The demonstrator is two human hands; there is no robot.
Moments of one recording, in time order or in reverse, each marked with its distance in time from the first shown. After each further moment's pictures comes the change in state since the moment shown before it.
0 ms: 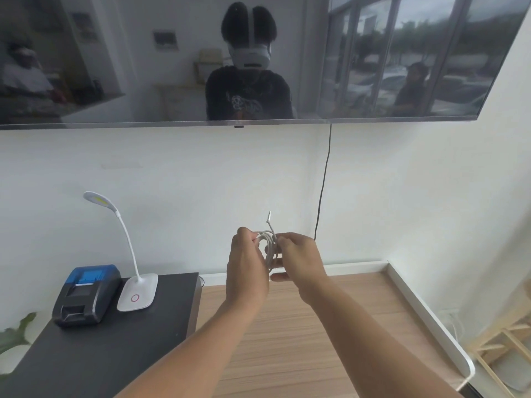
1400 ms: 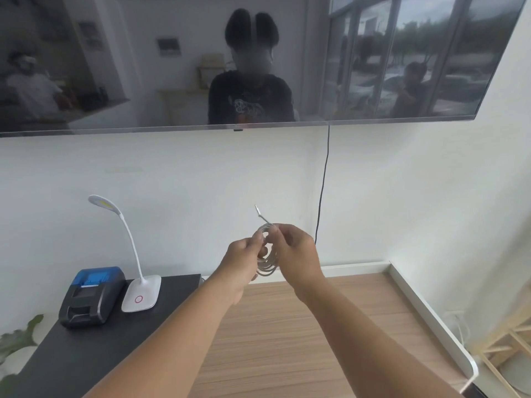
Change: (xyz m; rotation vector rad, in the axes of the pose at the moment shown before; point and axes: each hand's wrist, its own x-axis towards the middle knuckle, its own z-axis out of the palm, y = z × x) left_hand 0.016 0.018 -0.030 -0.373 -0.407 -0.399; right_hand -0.002 0.000 0.003 -0.021 0.060 -0.245
